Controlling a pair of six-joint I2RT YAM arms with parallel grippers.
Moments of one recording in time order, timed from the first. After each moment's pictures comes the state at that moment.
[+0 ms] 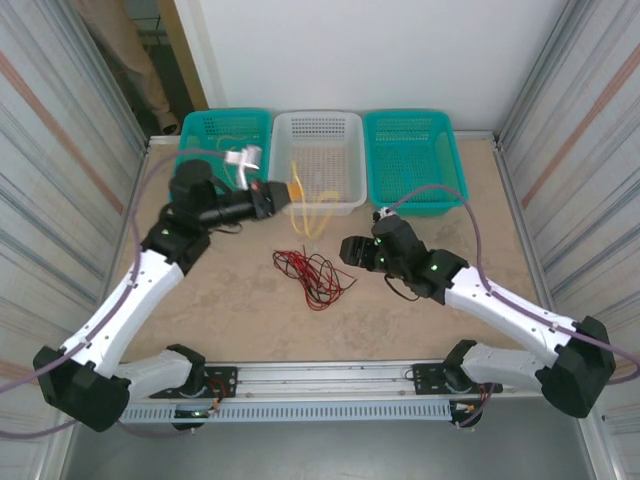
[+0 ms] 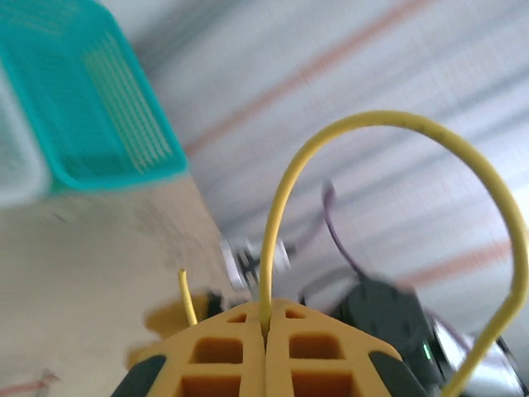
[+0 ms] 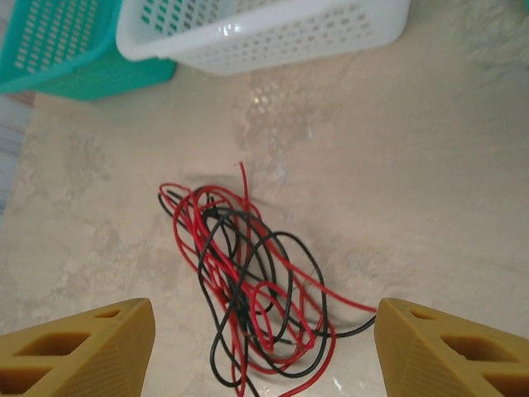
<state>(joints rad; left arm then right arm) -0.38 1.13 1.14 -0.18 0.69 -0.84 0.80 1.13 0.84 -0.43 0.11 0.81</state>
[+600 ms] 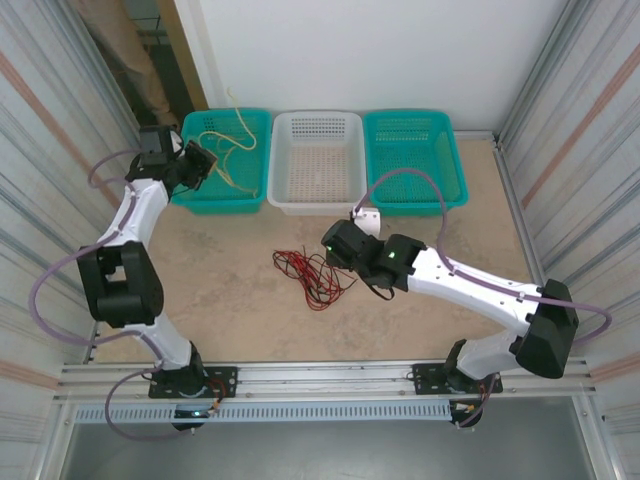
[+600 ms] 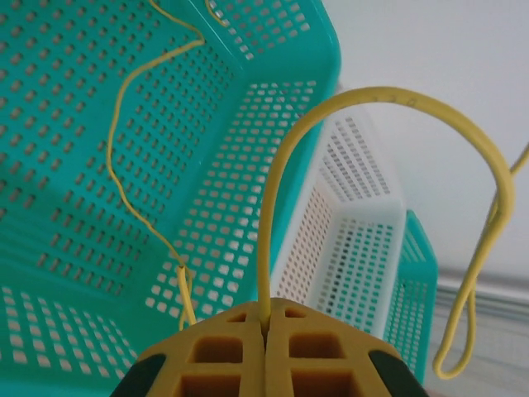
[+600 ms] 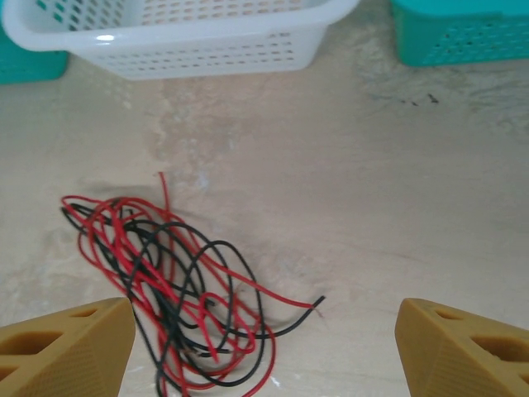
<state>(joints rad) 0.08 1.71 1.42 -0.37 0.42 -0.89 1.02 1.37 1.16 -0.81 0.53 0.92</state>
